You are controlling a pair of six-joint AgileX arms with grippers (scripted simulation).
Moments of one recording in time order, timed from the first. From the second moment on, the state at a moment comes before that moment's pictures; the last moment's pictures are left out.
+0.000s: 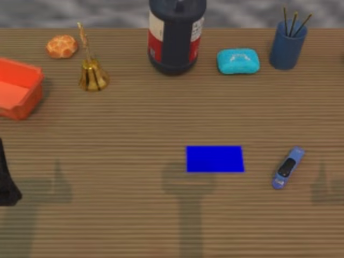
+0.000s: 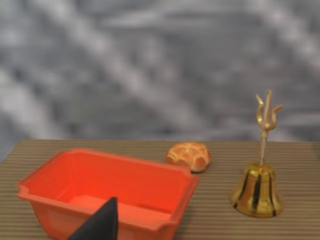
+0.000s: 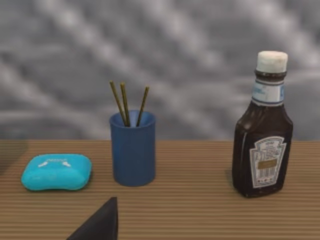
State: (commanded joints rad) left arm 0.00 0.00 0.00 0.00 0.00 0.00; right arm 0.00 0.00 0.00 0.00 0.00 0.00
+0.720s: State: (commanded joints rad) left arm 0.00 0.00 0.00 0.00 0.00 0.00; right arm 0.10 0.57 0.45 -0.33 0.00 0.31
